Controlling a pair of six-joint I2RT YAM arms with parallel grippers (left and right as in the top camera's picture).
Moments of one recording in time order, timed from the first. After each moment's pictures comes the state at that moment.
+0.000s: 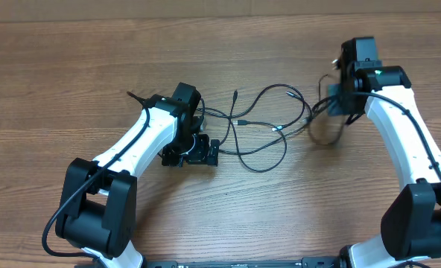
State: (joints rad) left arm -0.36 1.81 1.22 -1.02 0.28 -0.27; right arm 0.06 1.71 1.42 -1.00 0.10 0.02
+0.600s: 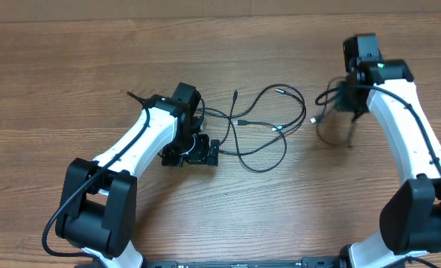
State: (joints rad) left arm -0.36 1.81 1.22 -1.02 0.28 -0.27; right arm 0.05 1.74 1.50 -1.04 0.31 0.17
